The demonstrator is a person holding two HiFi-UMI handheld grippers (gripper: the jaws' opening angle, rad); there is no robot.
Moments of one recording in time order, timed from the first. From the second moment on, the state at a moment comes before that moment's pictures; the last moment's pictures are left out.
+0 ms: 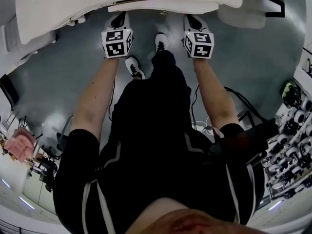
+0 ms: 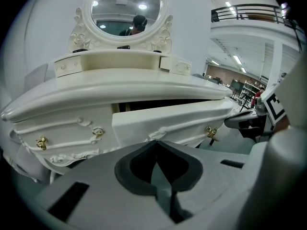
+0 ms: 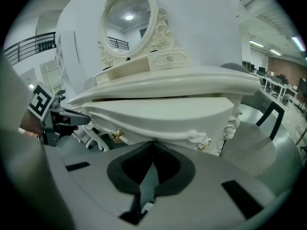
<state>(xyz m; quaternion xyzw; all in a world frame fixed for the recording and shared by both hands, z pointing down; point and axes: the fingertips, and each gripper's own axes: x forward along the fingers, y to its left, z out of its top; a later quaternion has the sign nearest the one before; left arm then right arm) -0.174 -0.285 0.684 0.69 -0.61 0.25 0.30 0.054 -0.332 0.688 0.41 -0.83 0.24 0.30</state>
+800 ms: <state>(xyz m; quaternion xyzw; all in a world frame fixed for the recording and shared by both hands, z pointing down) -0.177 -0.287 0.654 0.69 -0.63 0.21 0.30 0.036 -0.380 0.687 0.43 -0.83 0.22 0.28</state>
